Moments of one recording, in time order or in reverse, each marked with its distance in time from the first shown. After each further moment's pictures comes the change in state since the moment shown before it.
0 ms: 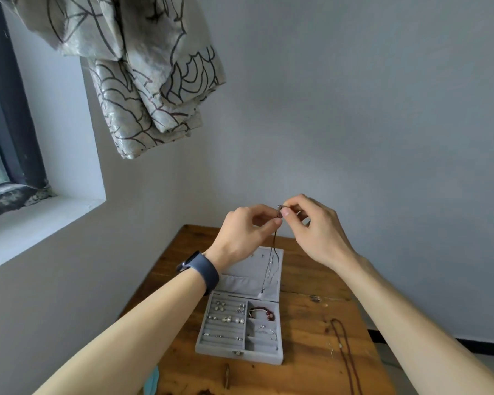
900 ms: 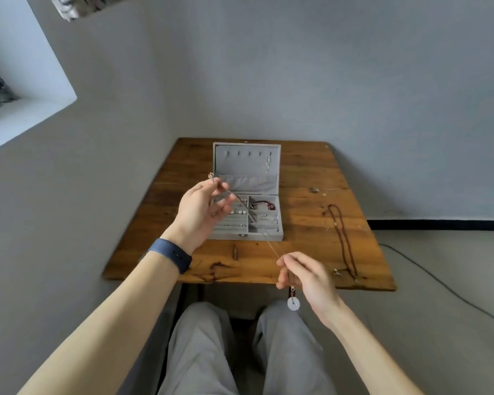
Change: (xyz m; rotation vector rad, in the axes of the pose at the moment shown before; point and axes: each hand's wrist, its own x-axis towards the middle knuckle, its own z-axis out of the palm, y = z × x) left_hand -0.137 -0.075 0.023 -1.005 0.109 -0.749; right_hand -0.276 -0.011 0.081 0.849 -0.182 0.862
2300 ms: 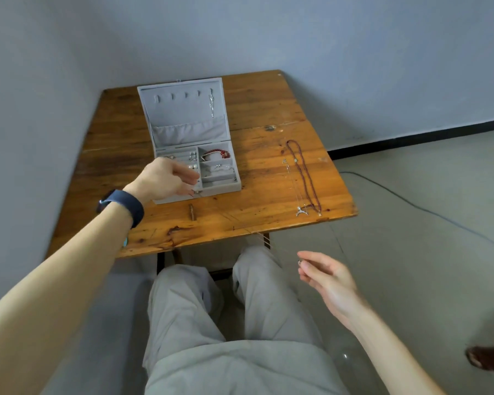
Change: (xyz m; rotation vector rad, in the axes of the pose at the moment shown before) left_hand 0.061 -0.045 -0.009 1.350 -0.273 -0.012; right_hand -0.083 0.102 -0.072 0.337 0.343 0.324
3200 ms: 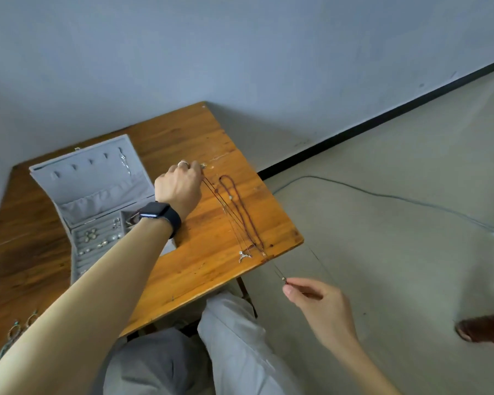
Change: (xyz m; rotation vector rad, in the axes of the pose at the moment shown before) left_hand 0.117 0.150 0.112 0.752 0.369 0.457; right_hand 0.010 -0.029 -0.050 -0.305 0.397 -0.186
